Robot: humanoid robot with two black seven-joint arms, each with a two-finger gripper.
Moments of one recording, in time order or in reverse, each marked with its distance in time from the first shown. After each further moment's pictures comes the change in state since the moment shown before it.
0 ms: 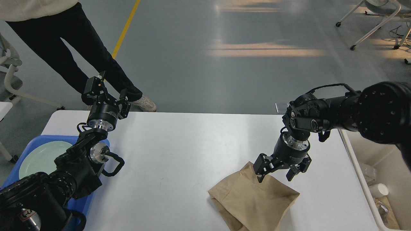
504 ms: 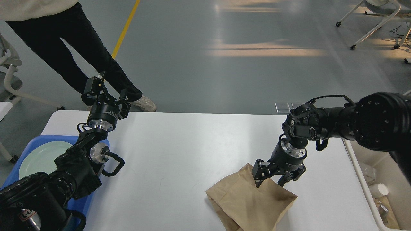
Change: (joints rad) left arm 0.000 0.000 0.000 0.000 0.000 0.000 0.000; right arm -0.067 -0.003 0.019 -0.030 0.044 -0.039 0.004
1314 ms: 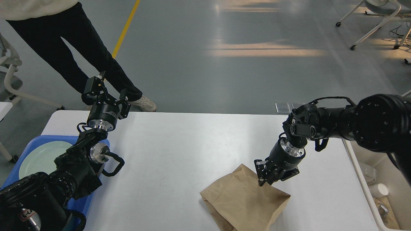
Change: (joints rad) left arm 0.000 0.000 0.000 0.000 0.000 0.000 0.000; right arm -0.006 -0.002 -0.007 -0.013 0.068 -0.006 0.000
